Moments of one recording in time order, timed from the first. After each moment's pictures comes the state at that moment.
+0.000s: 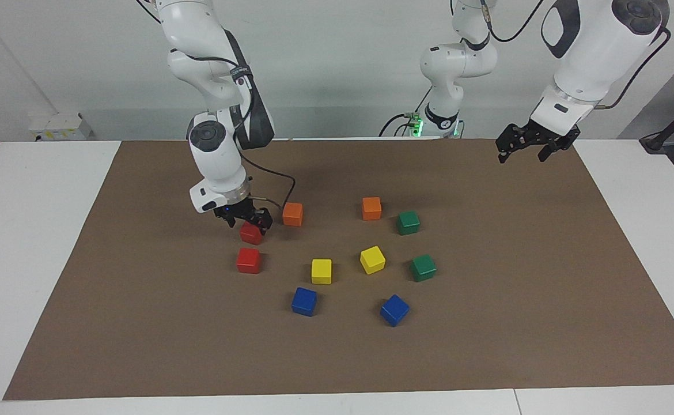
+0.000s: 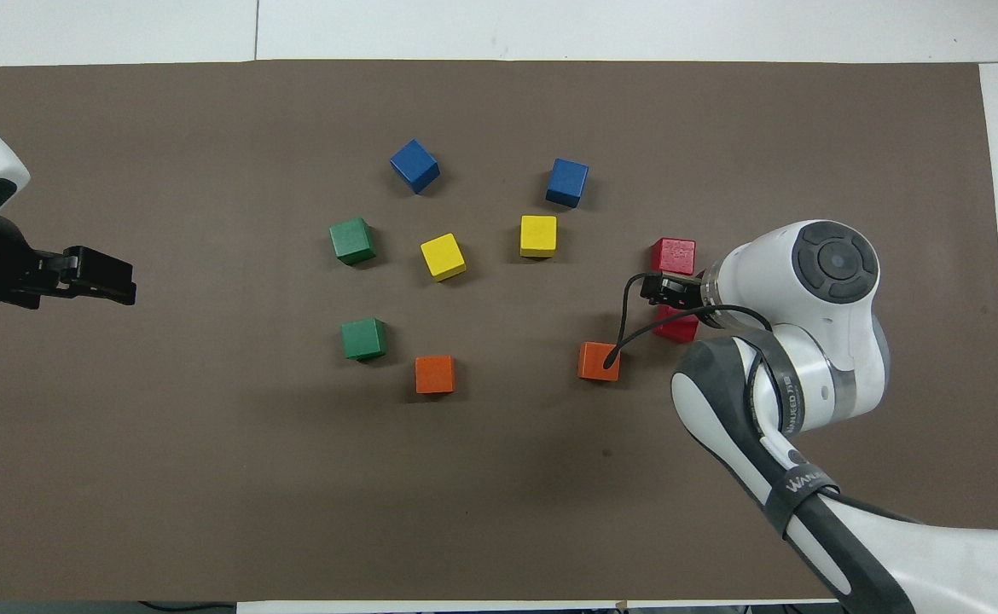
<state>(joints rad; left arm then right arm) 0.02 -0.03 -0.12 -1.66 -0.01 1.55 -0.05 0.23 0.14 0.02 -2.16 0.05 2.32 0.55</state>
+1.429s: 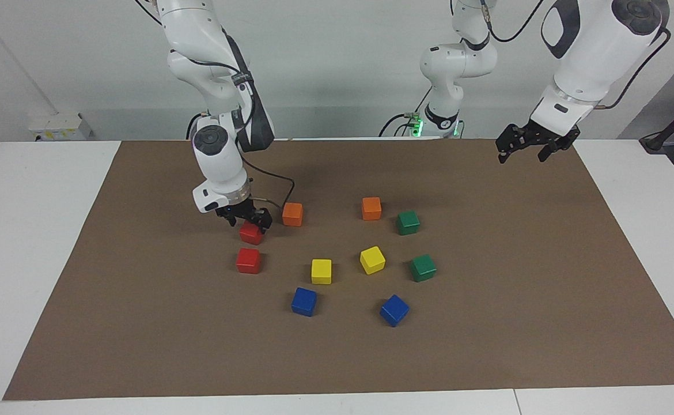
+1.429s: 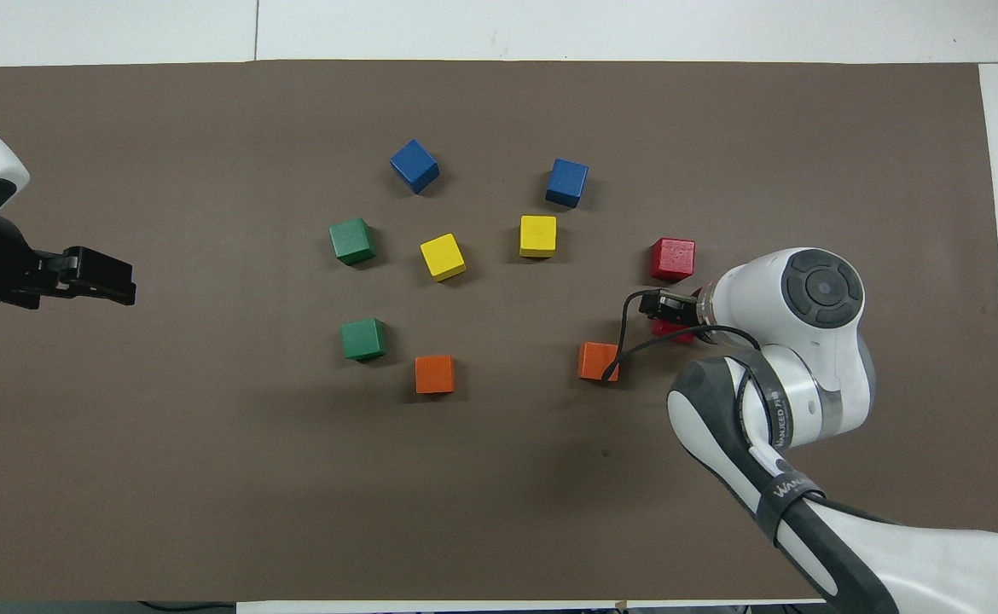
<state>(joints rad) 0.02 -0.03 -0.12 -1.66 -0.01 1.55 -0.05 0.23 0.14 0.02 -2.24 0.05 2.41 0.55</state>
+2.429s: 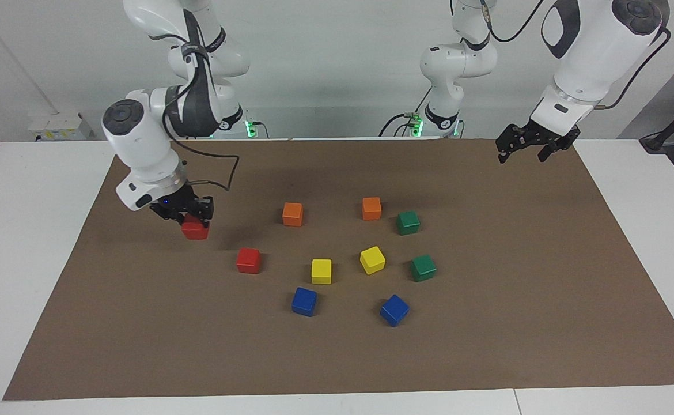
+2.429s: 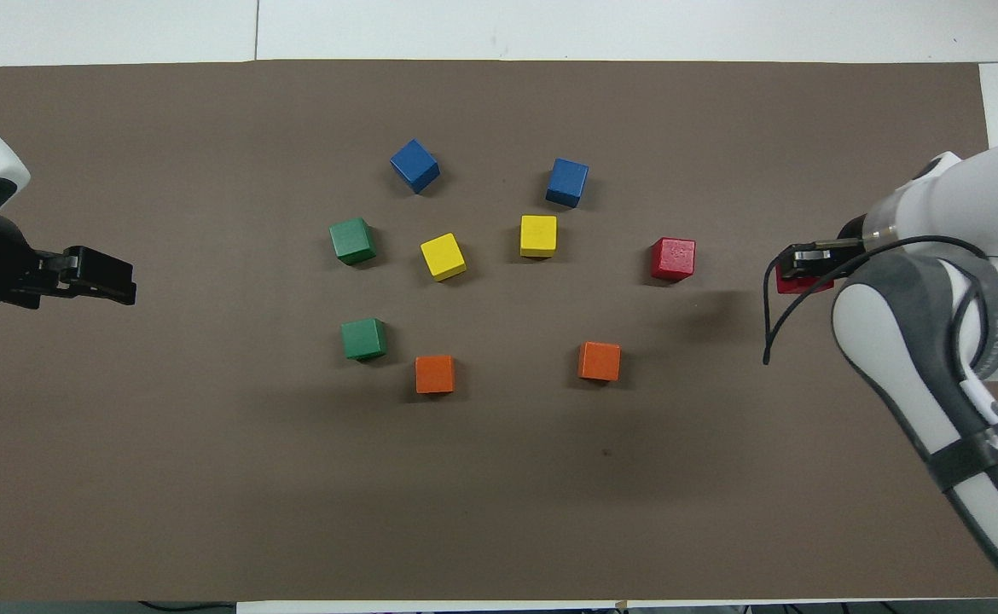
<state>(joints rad) 0.02 -0.03 -0.12 -1.66 -0.01 1.55 -0.05 -0.02 0.09 0.00 -1.98 0.04 2.08 -0.04</state>
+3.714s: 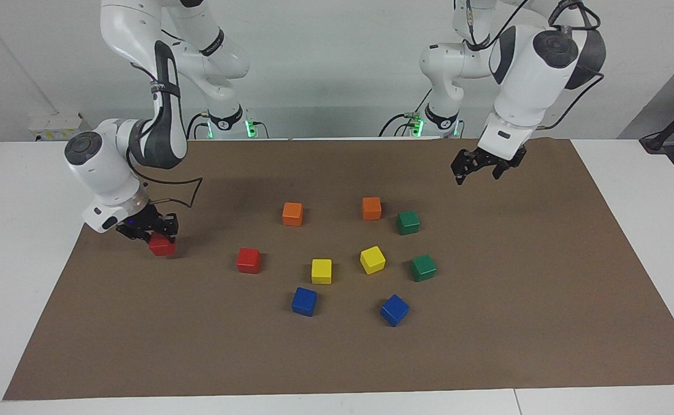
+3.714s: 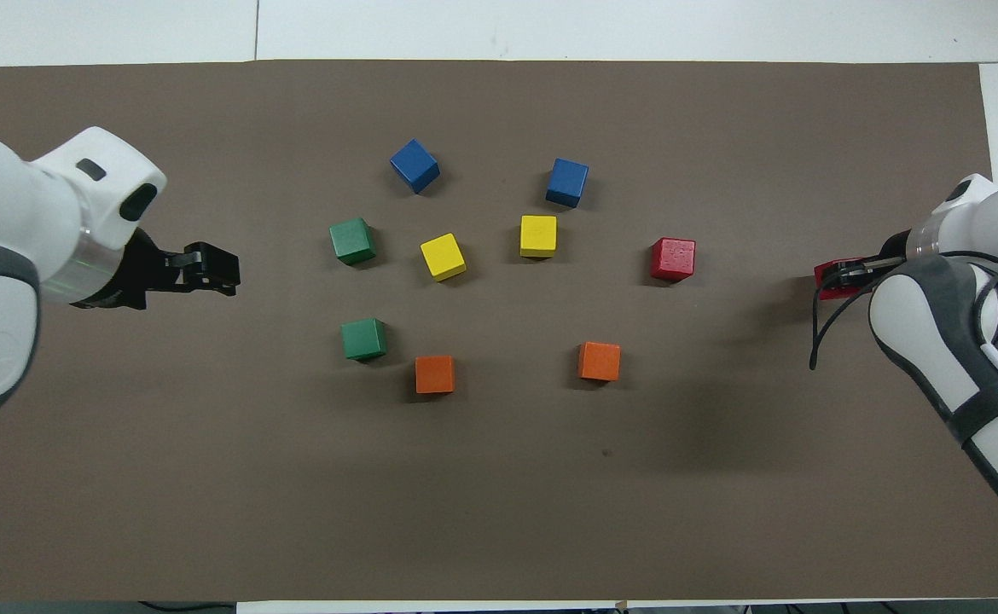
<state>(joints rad) -0.16 -0.02 -0.14 -1.88 -0.02 1.82 -0.43 -0.15 0.19 0.00 -2.06 0.04 2.25 -0.25</state>
